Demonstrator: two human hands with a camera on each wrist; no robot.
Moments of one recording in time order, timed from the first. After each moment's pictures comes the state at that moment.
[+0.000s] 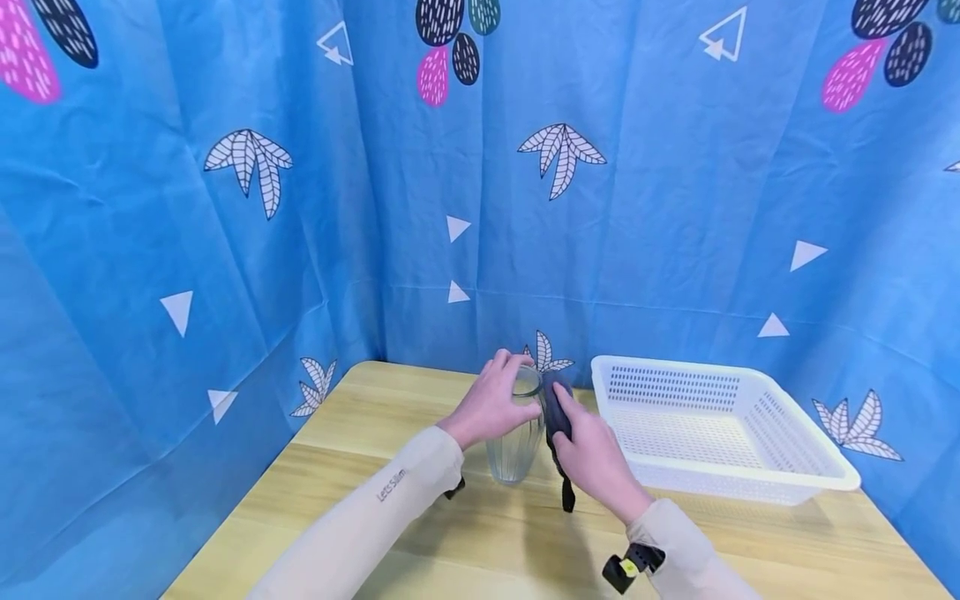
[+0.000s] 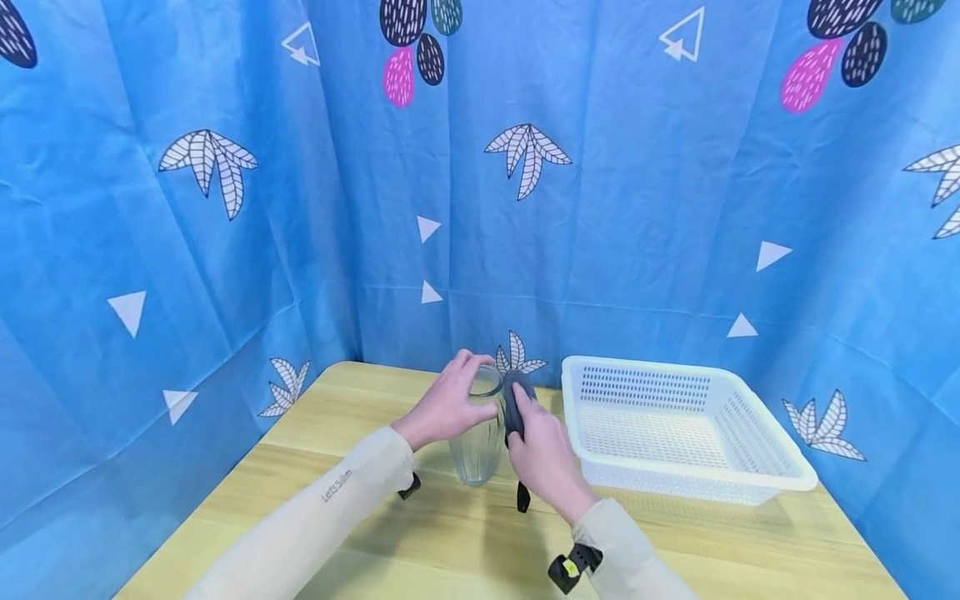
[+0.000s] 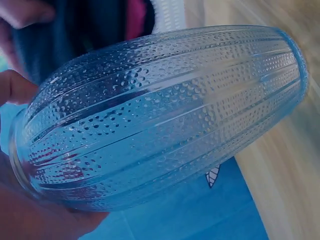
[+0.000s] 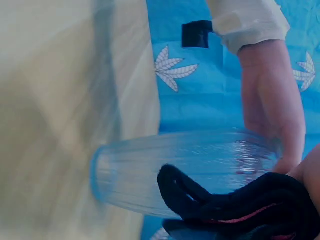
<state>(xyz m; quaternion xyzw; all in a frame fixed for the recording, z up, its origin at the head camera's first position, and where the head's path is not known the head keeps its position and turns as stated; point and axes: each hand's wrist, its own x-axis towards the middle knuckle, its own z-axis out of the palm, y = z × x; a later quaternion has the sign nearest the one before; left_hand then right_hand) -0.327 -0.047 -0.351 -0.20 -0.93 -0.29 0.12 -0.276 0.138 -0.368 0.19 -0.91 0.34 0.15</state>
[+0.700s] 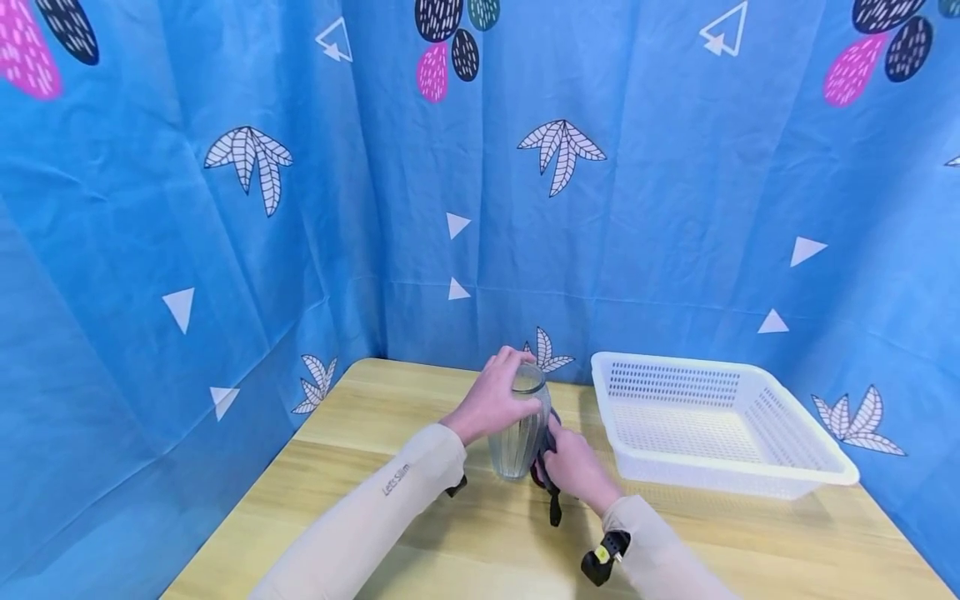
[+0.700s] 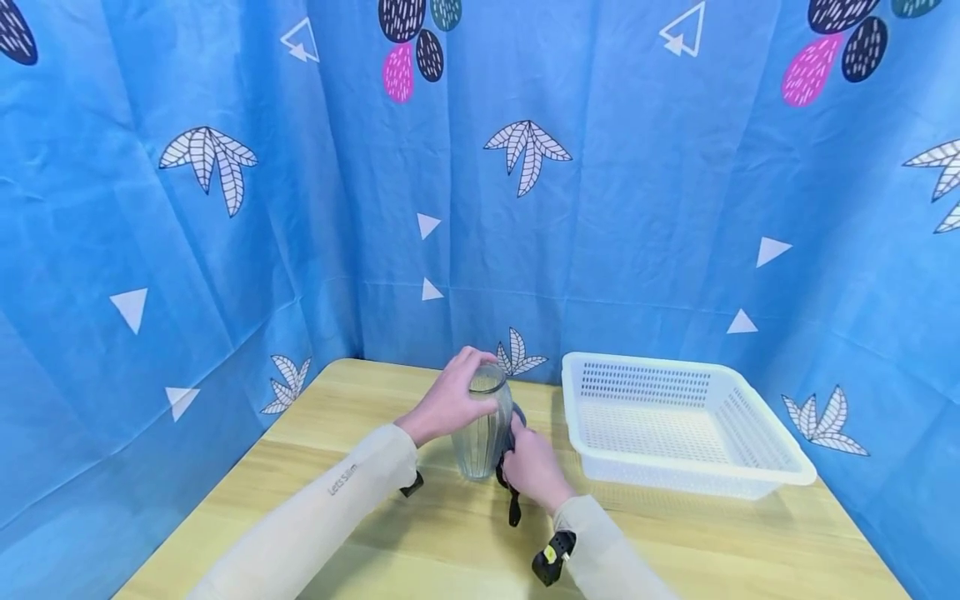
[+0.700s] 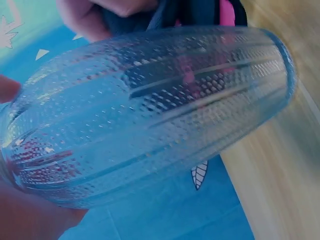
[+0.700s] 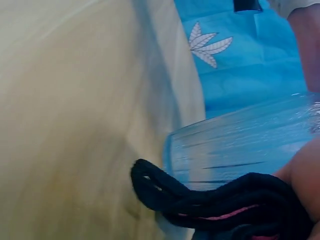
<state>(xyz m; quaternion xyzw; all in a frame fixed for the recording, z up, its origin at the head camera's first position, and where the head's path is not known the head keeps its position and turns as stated) -0.332 -0.047 -0.356 -0.22 -0.91 -0.34 0.12 -0.303 0.128 -0.424 0.16 -0.93 0.32 0.03</state>
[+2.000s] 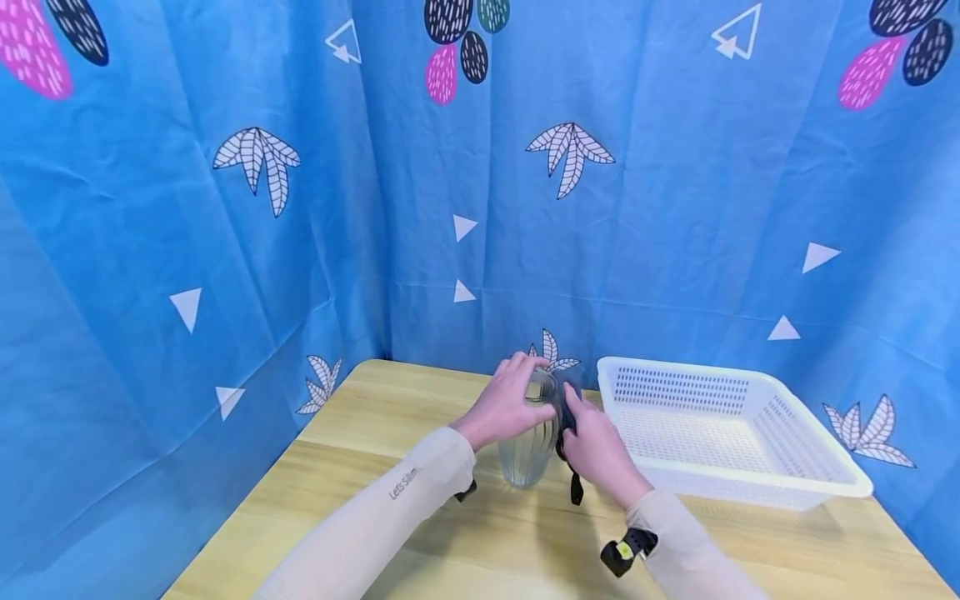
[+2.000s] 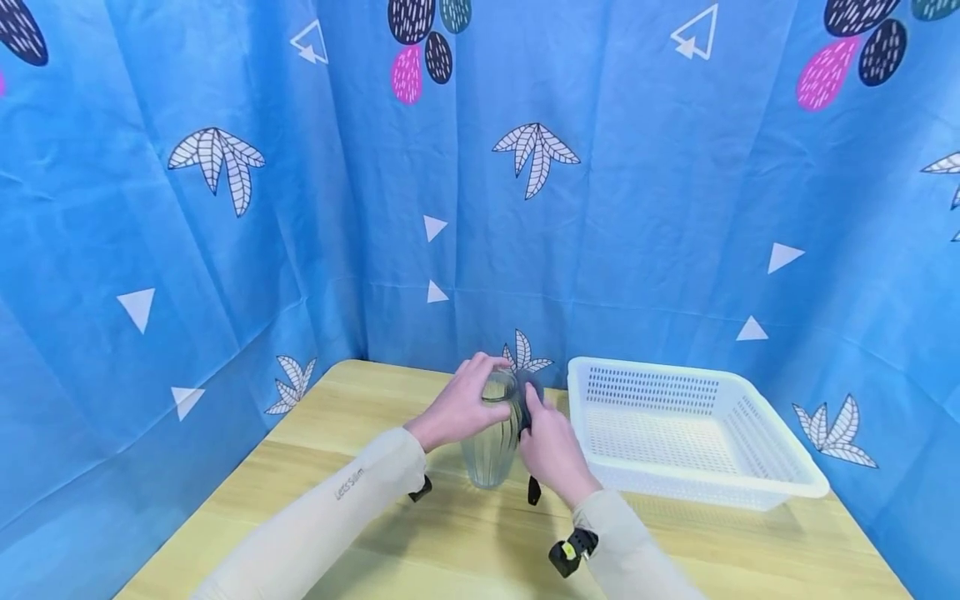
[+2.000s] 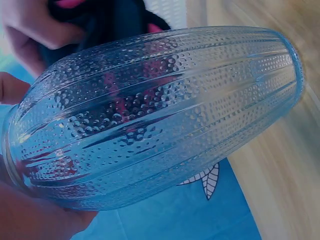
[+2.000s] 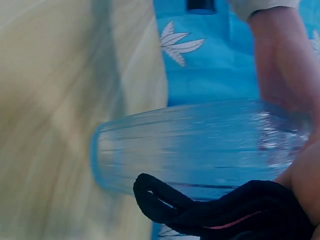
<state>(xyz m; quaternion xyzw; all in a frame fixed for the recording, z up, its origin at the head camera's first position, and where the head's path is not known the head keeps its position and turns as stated) -0.328 -0.036 -0.353 -0.22 -0.92 -0.32 0.12 -0.301 0.140 -0.377 0.16 -0.93 0.30 0.11</state>
